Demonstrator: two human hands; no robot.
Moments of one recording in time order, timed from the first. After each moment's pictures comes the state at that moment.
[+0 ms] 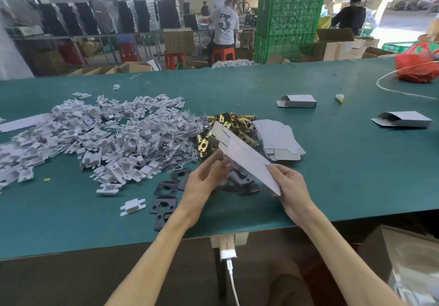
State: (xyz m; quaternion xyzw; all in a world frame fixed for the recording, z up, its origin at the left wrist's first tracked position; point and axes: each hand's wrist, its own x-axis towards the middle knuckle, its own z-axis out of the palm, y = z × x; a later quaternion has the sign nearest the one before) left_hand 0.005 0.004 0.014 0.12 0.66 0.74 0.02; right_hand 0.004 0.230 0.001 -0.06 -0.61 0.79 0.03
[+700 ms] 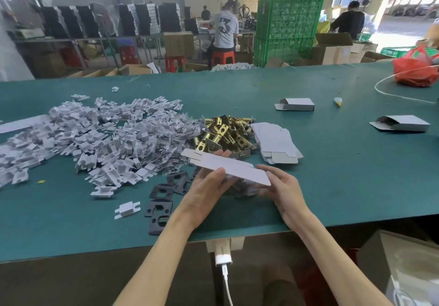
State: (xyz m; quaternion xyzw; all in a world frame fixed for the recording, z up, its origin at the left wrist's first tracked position) left_hand -0.005 0.011 0.007 0.13 0.47 0.86 0.15; right_hand 0.006 0.227 0.003 -0.02 -0.60 0.80 0.01
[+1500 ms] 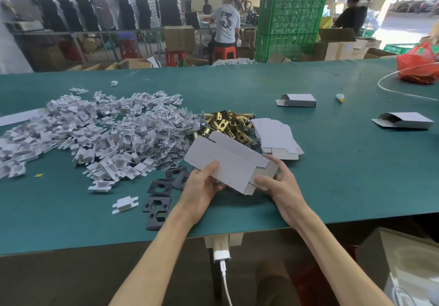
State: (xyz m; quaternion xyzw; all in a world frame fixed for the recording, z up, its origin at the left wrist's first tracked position) left_hand -0.011 0.018 0.001 0.03 0.49 0.87 0.08; right_hand 0.005 0.229 -0.003 0.02 -0.60 0.80 0.00
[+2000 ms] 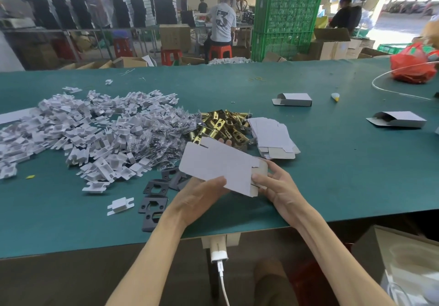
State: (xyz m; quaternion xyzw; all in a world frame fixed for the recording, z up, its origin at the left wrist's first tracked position) left_hand -0.001 0.008 0.006 0.24 0.51 0.80 0.21; right_hand 0.007 0.232 0.006 0.04 -0.58 0.81 -0.07
